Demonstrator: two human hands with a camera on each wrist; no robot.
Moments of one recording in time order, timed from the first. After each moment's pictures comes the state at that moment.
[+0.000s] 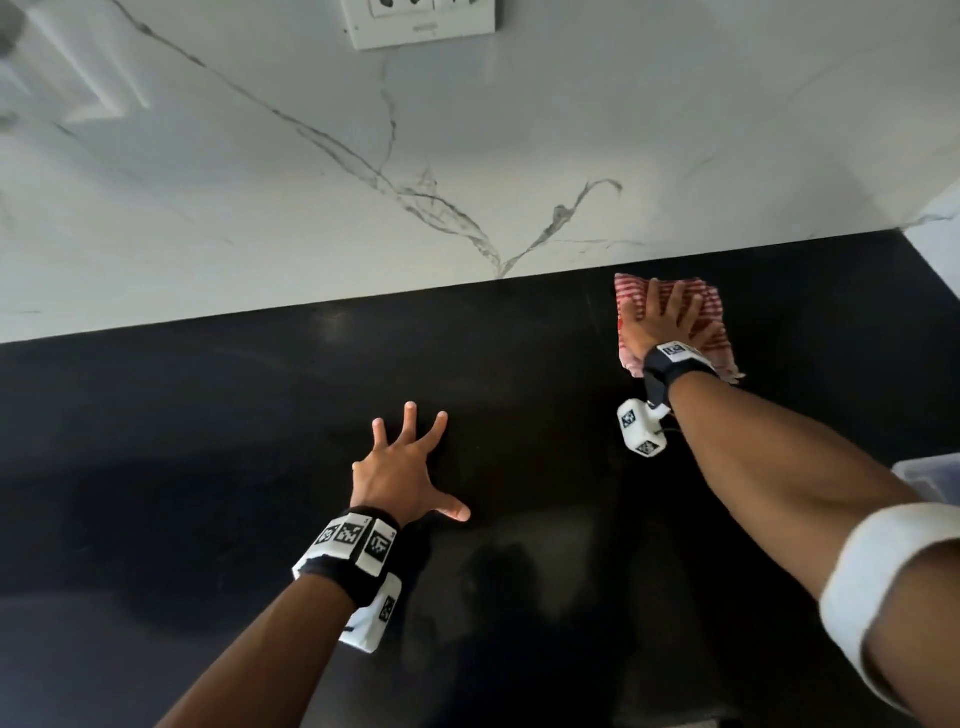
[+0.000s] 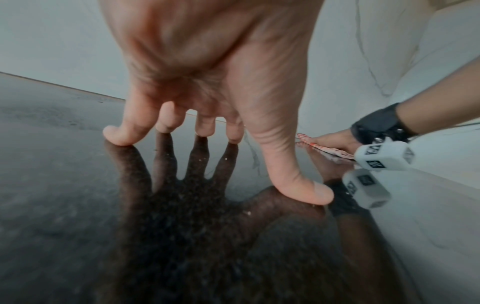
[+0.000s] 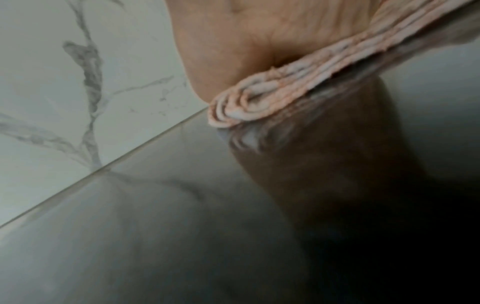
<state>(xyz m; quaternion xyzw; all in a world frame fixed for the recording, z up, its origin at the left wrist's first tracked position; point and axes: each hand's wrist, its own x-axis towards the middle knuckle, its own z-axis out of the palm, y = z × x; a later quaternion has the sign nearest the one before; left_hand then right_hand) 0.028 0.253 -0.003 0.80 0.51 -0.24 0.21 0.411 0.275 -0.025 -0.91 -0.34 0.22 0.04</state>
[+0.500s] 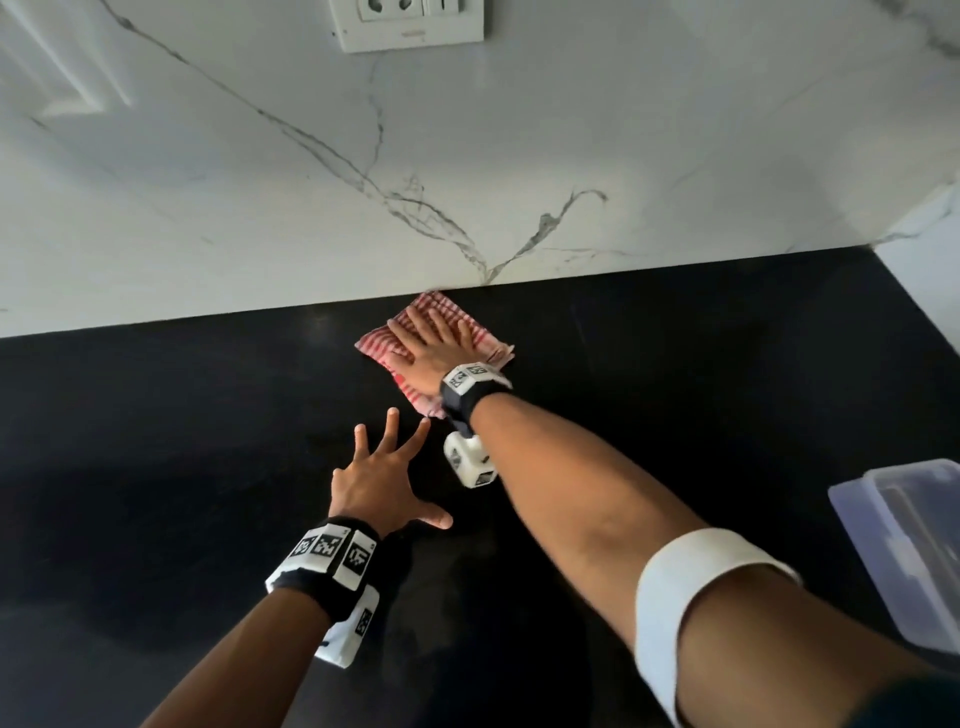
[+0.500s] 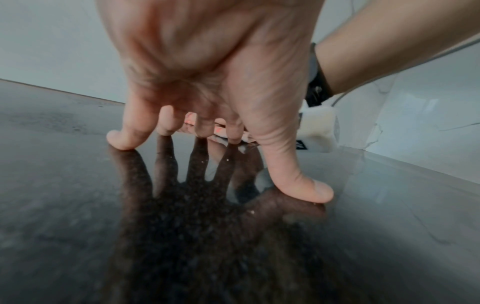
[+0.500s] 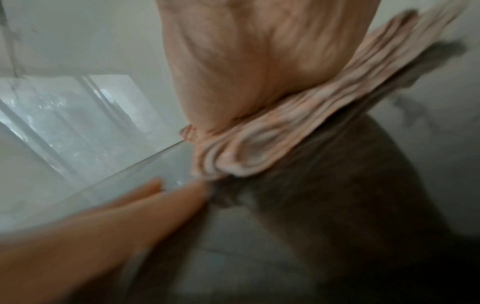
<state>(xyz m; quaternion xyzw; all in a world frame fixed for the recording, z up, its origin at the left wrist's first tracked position) 0.025 0.251 -0.006 0.79 0.53 -0.21 0.23 0.188 0.354 -0.021 -0.69 -0.67 0.29 -0.04</state>
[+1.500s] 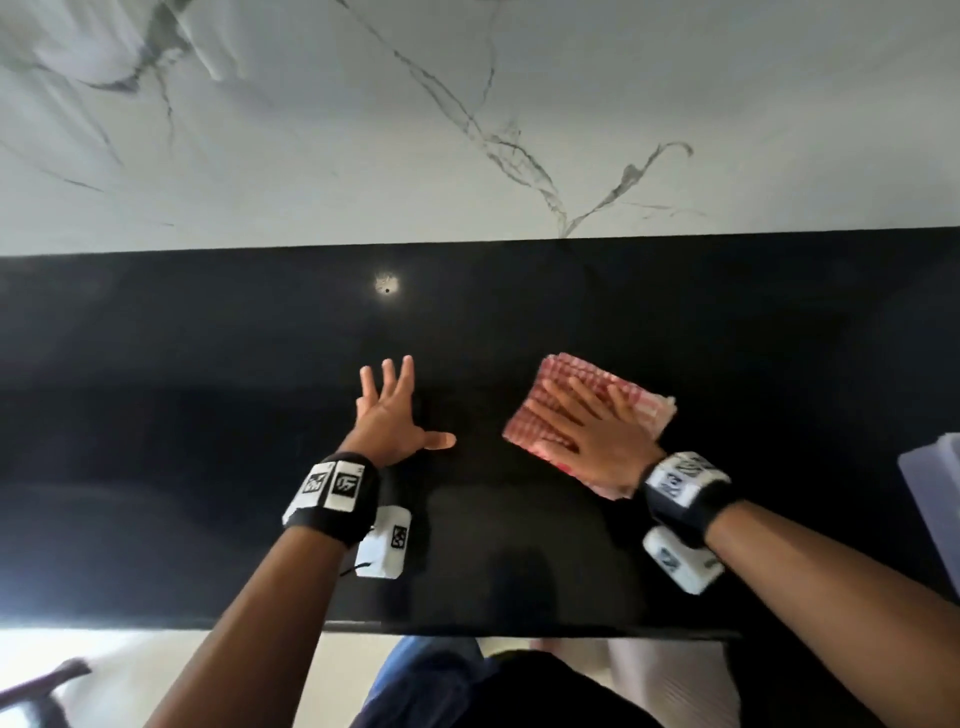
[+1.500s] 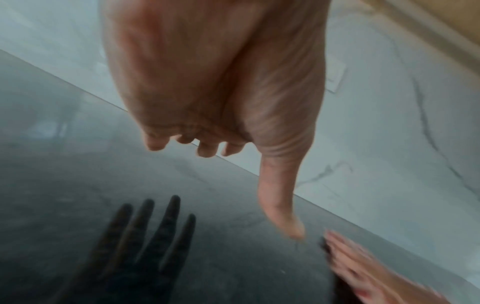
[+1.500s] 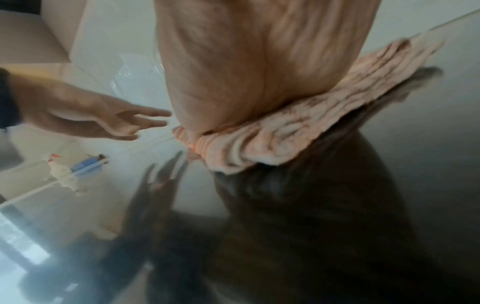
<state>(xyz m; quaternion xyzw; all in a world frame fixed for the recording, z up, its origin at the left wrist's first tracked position) -0.058 0.214 0.007 0.70 0.63 -0.07 0.33 0.233 0.121 -0.030 -0.62 -0.75 0.20 -0.13</state>
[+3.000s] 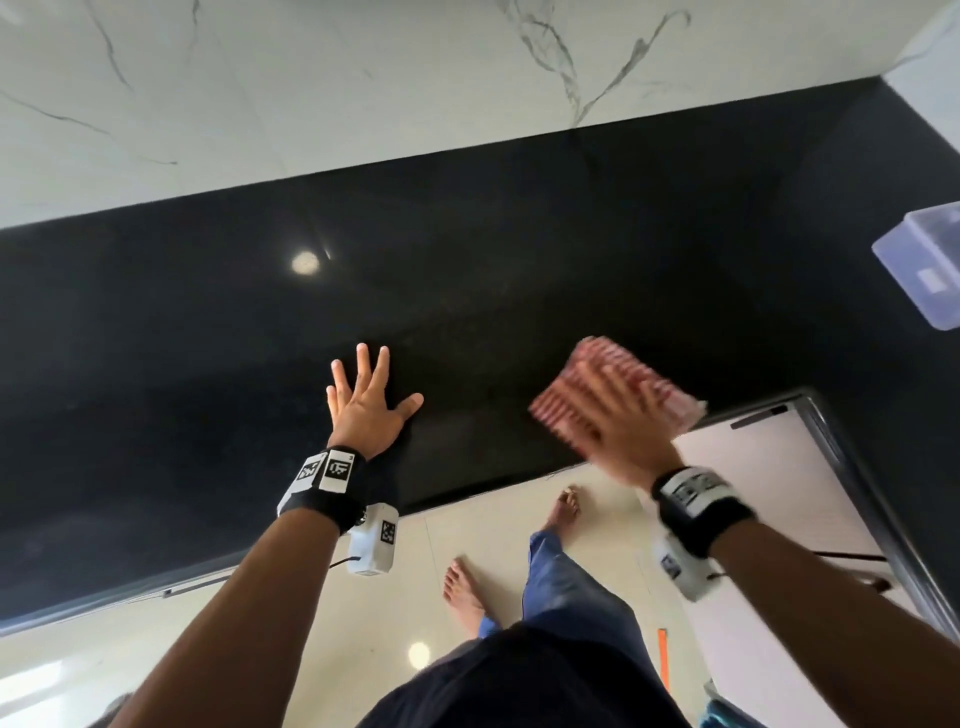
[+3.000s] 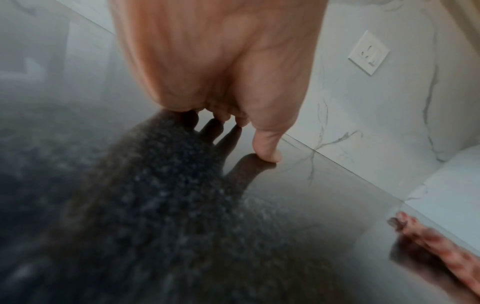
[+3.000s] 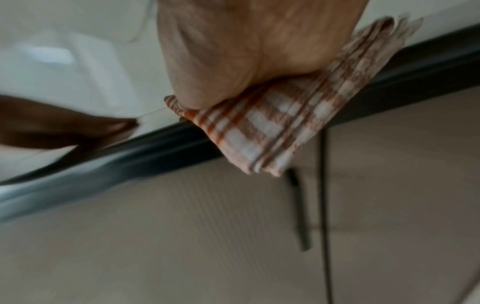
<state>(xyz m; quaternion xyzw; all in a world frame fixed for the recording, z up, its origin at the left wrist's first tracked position) -0.294 0.177 -0.037 0.76 0.55 -0.06 0.34 0.000 -0.030 -0.052 -0.76 -0.62 0.18 -0.06</state>
